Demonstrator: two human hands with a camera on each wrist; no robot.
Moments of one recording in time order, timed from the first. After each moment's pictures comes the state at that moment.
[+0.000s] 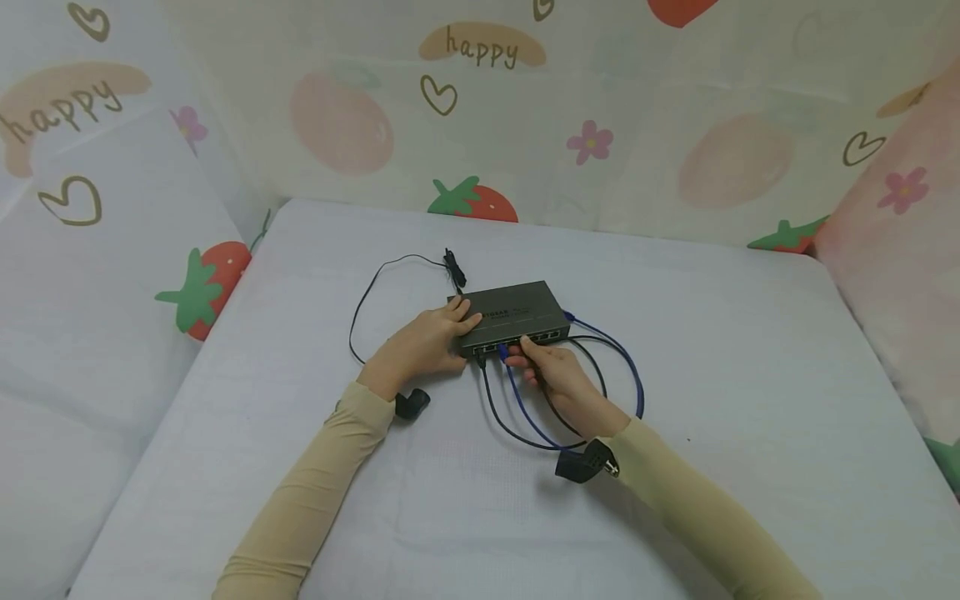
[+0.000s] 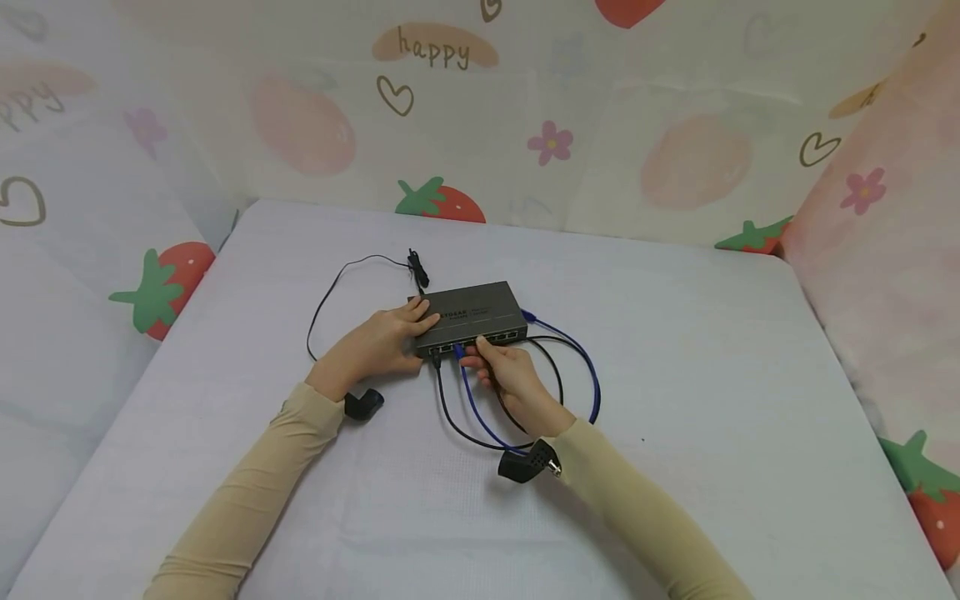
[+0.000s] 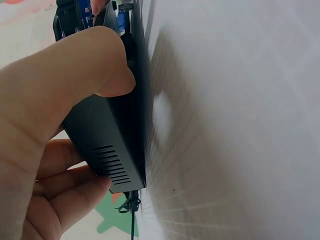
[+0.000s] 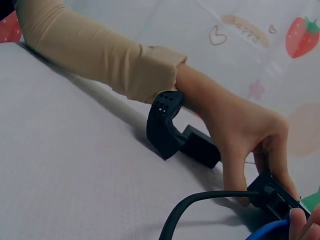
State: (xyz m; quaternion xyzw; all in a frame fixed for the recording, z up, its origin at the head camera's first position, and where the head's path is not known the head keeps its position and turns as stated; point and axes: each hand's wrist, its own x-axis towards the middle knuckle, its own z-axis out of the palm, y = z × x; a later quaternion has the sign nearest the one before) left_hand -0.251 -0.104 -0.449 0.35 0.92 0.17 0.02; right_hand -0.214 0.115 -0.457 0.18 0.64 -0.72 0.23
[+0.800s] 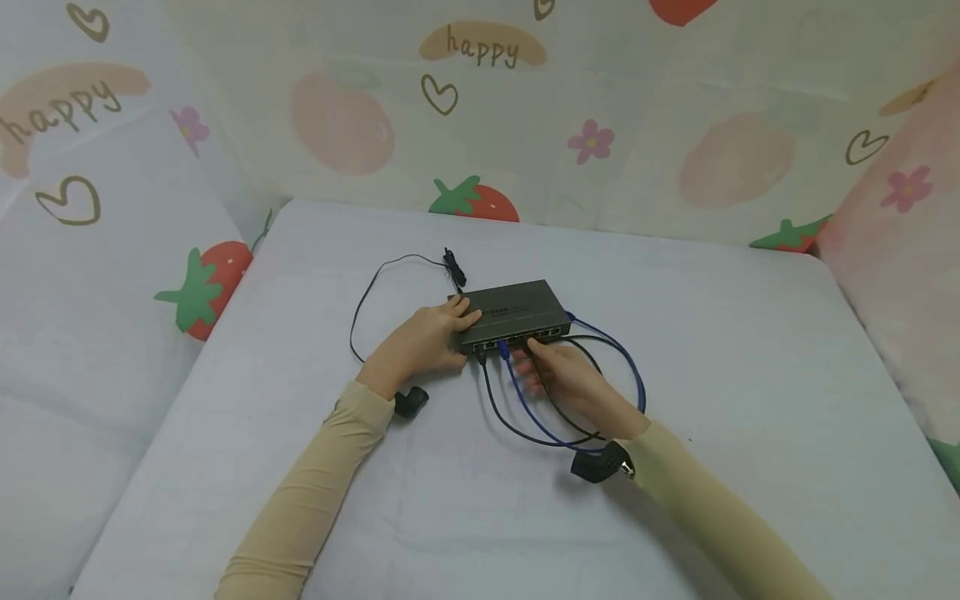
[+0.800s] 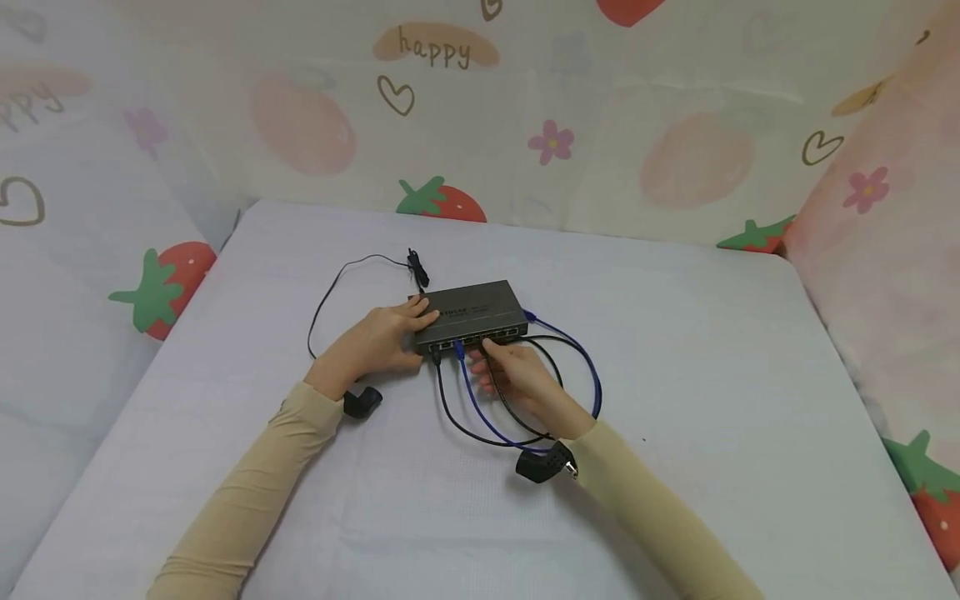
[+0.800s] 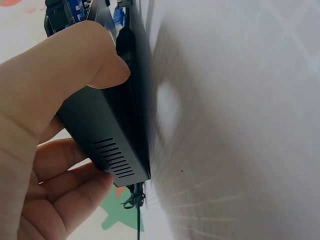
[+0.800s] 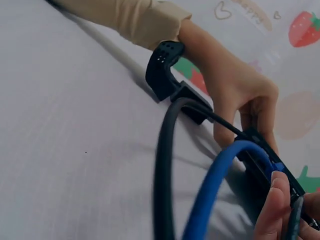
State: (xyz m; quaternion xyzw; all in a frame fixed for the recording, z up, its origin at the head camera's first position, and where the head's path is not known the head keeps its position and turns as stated) left_hand -0.256 -0.105 -0.449 0.33 0.93 0.19 0.03; right_hand -0.216 0.135 -0.459 0.05 0.67 -0.69 0.28
